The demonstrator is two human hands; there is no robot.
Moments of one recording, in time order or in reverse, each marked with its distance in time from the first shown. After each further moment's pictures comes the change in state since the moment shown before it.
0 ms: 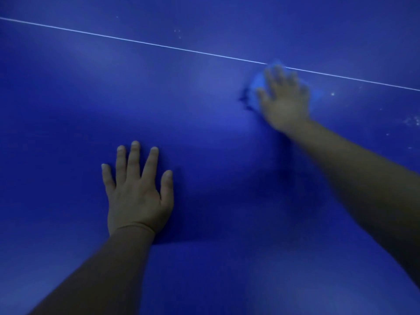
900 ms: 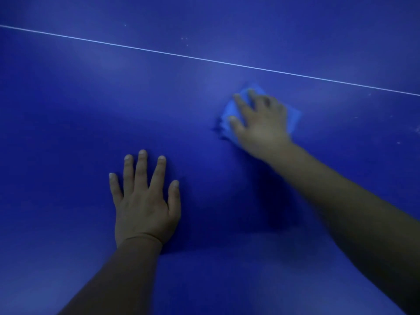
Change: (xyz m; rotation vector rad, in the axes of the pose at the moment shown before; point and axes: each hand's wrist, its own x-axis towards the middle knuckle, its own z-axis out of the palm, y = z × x) left_hand 0.001 0.000 0.002 0.016 0.006 0.008; right_hand -0.043 -0.069 -0.007 0.064 0.083 -0.202
